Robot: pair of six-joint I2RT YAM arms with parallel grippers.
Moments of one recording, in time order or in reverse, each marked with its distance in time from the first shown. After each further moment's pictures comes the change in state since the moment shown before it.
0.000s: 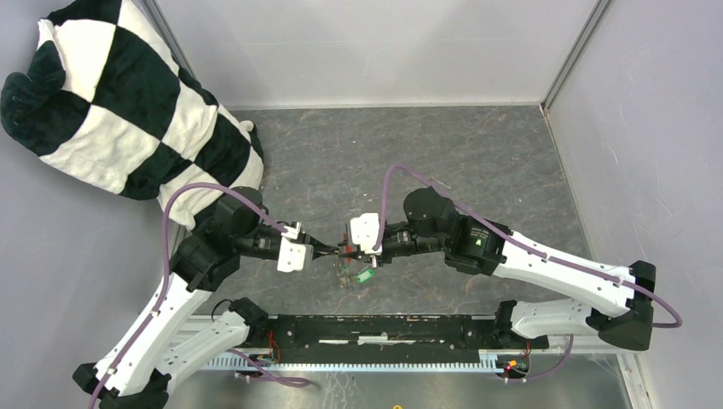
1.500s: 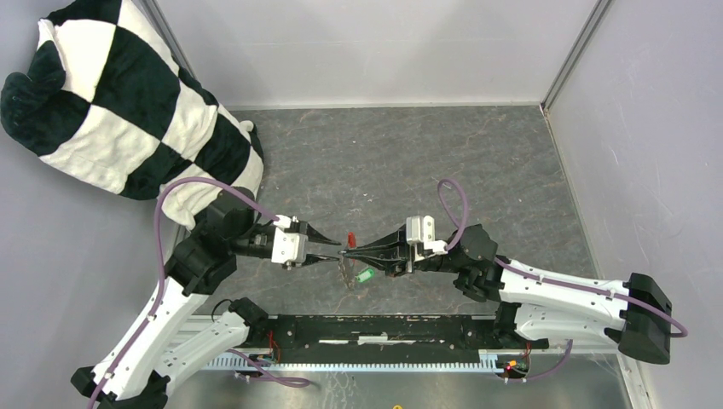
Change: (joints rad) left arm -0.008 -0.018 0.006 0.083 0.028 -0.208; right arm -0.003 -0.170 -0.520 0.985 0.011 0.414
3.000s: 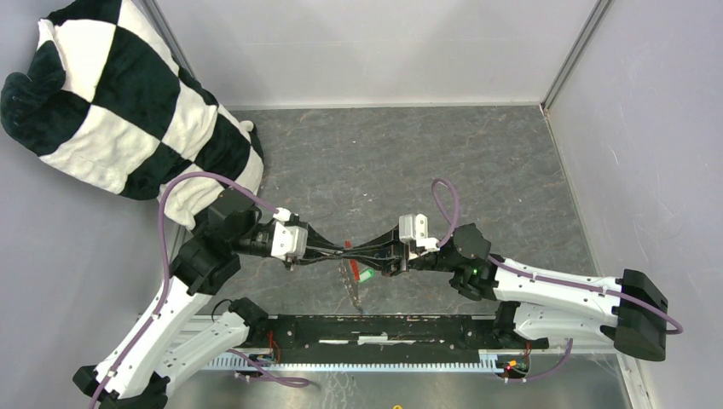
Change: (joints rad) left arm 0.000 -0.007 -0.048 0.129 0.049 -0.158; right arm -0.001 0.043 0.000 0.020 0.000 0.019
